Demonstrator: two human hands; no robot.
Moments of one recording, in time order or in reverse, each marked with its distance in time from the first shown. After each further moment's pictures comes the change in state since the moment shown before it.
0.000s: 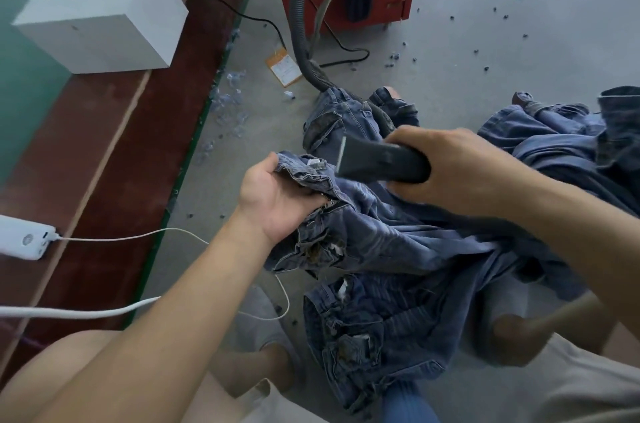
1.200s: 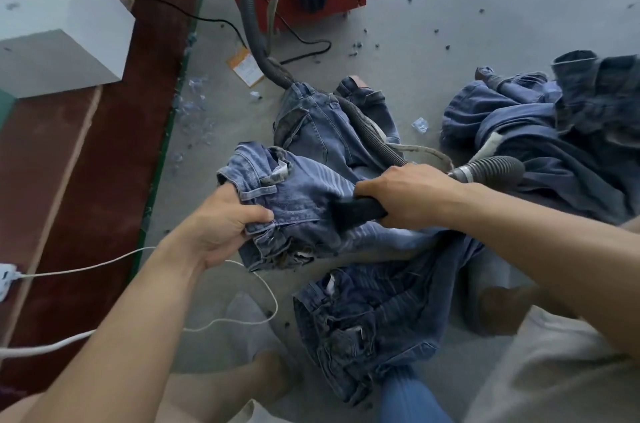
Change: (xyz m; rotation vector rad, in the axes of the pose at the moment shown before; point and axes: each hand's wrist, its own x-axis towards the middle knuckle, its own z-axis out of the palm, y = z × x) left_hand -0.005 0.008 -0.038 0.796 -0.115 0.044; right_hand 0.003 0.042 0.064 -0.393 -0.302 -0.031
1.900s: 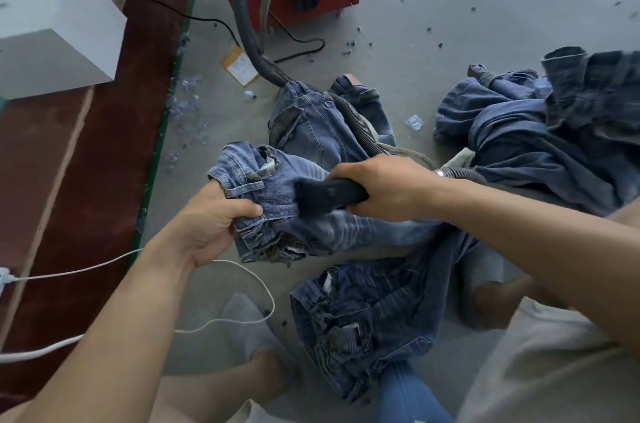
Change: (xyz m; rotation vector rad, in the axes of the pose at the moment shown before) left_hand -0.002 0.003 -0.008 -0.074 -0.061 0.049; right_hand 0.006 -0.010 -0.009 0.254 0.122 -0.013
